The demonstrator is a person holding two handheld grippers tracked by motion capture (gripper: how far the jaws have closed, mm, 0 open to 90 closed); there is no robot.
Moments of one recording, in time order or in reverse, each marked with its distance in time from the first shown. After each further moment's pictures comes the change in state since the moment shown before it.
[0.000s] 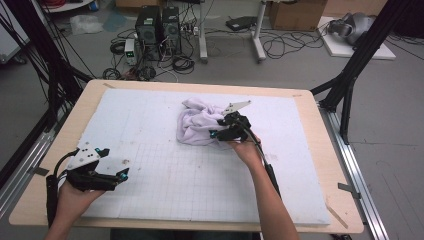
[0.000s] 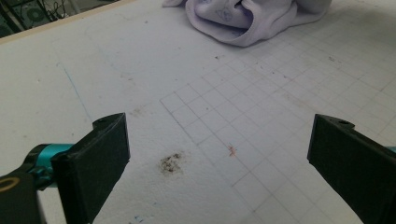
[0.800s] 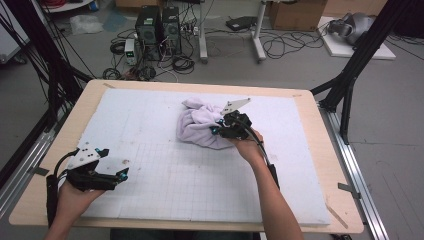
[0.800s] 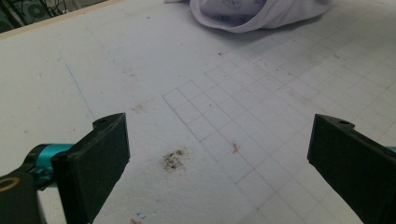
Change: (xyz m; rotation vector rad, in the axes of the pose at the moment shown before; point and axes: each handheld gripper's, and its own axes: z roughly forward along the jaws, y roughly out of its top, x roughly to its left) left arm 0.001 -0.001 0.002 0.007 0.004 -0.009; right arm 0.012 0.015 -0.025 -0.021 0.051 -0.098
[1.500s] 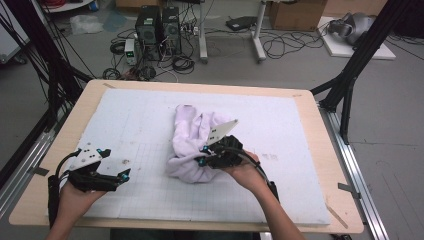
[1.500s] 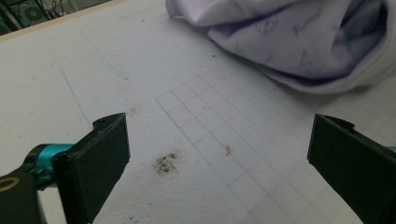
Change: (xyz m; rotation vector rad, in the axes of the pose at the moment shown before) left arm -0.006 0.002 0.001 0.000 -0.011 0.015; right arm 0.097 0.007 -0.020 0.050 0.230 -0.156
